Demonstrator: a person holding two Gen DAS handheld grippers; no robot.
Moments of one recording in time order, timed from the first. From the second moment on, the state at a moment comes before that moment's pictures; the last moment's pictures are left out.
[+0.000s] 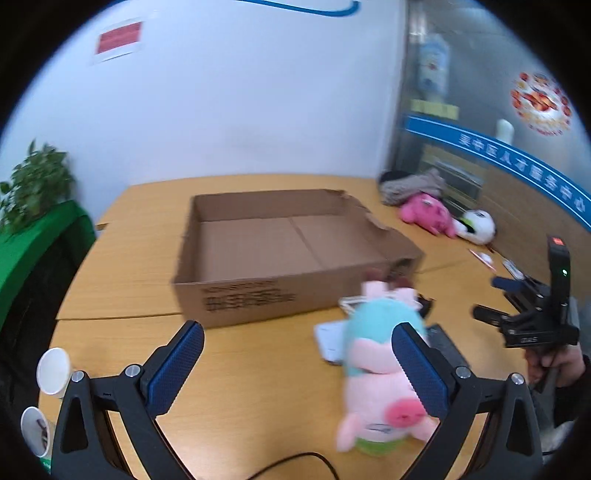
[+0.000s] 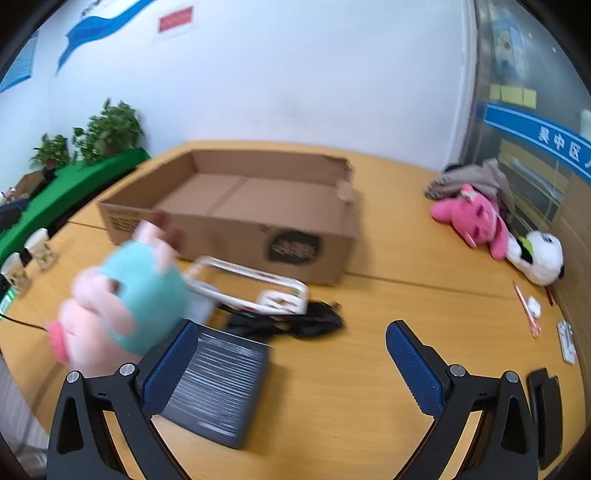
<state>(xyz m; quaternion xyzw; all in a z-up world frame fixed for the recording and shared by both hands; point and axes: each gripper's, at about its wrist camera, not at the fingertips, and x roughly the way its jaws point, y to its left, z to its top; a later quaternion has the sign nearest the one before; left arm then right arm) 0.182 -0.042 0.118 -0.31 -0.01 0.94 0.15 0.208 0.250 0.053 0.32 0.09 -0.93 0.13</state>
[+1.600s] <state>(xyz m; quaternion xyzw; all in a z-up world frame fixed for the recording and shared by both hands) 0.171 0.024 0.034 -0.42 -0.09 0.86 0.27 0.189 0.206 0.040 0.38 0.03 -0.90 0.20</state>
